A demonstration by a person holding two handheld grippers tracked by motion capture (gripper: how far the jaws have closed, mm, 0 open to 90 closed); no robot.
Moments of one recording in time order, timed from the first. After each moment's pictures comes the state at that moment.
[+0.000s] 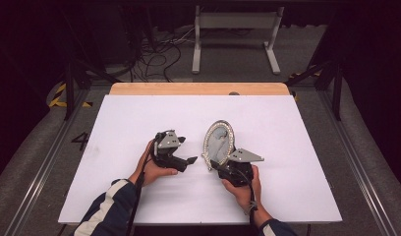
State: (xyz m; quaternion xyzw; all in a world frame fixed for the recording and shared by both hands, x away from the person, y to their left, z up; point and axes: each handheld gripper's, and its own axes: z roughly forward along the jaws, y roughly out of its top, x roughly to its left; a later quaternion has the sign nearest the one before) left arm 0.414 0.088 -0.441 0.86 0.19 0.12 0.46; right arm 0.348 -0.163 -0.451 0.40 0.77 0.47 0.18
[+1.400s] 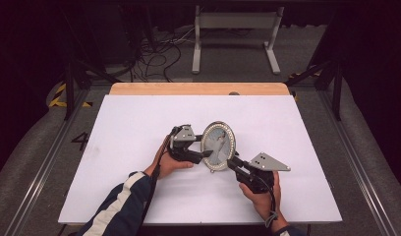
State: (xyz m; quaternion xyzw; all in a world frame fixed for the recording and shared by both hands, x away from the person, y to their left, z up) left arm 0.433 0.053 -0.438 0.85 0.18 0.08 0.49; right arm 0.315 -0.202 -0.420 0.38 0.74 0.50 0.23
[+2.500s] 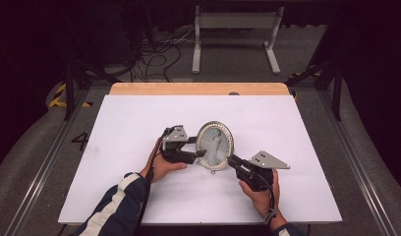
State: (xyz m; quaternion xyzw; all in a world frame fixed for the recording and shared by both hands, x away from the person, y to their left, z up) left arm 0.425 0.073 -0.433 0.84 0.21 0.08 0.49; right arm 0.321 -0.202 -0.424 0.39 0.74 0.50 0.23
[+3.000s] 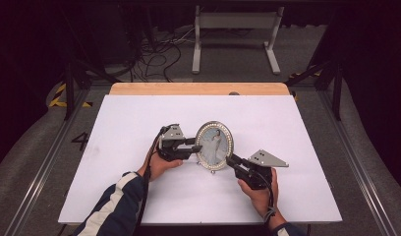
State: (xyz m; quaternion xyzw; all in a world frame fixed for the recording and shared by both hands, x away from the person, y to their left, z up) left arm 0.429 0.082 -0.434 0.84 0.21 0.08 0.49; right arm 0.326 -0.201 -0.427 0.40 0.73 0.51 0.21
